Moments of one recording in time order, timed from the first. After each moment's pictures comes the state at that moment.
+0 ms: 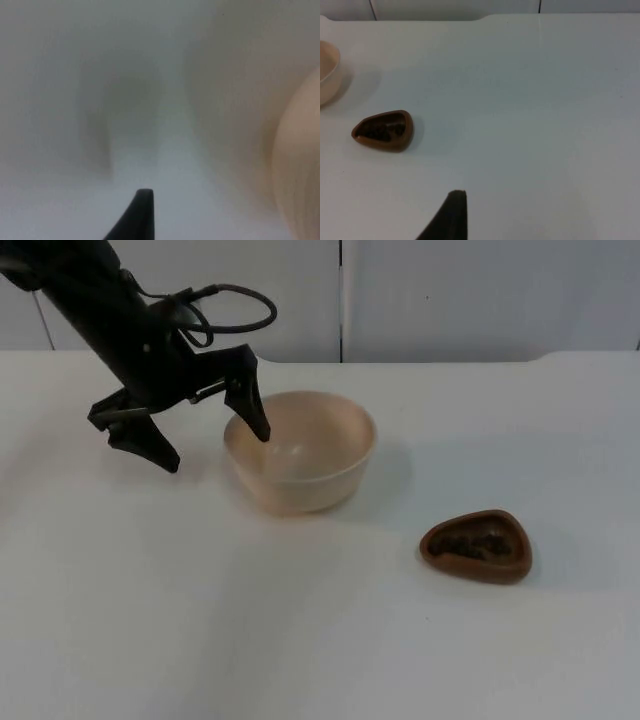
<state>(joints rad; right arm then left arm) 0.00 0.00 -0.52 0.03 1.08 -0.03 -0.14 2.33 -1.73 -0.51 0.93 0.15</state>
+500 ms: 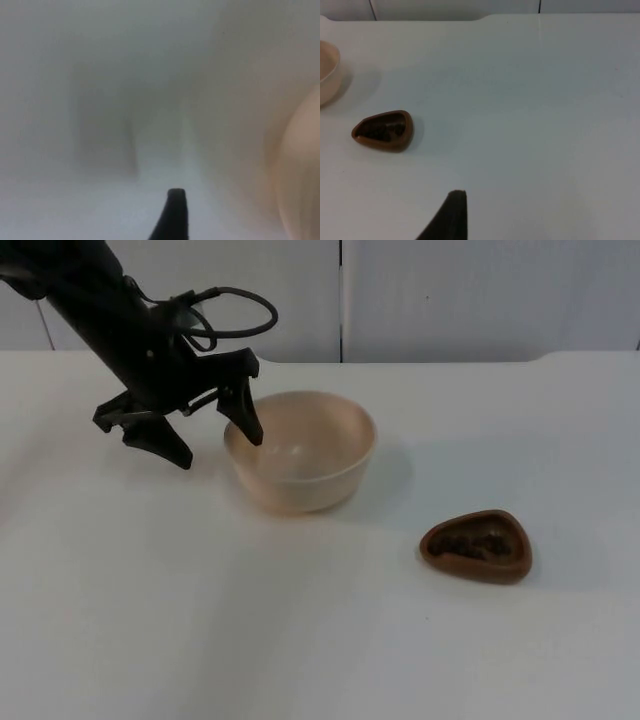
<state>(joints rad) 0.00 0.00 -0.52 0.03 1.08 -0.03 -0.14 2.35 -1.74 -0.52 0.90 0.18</state>
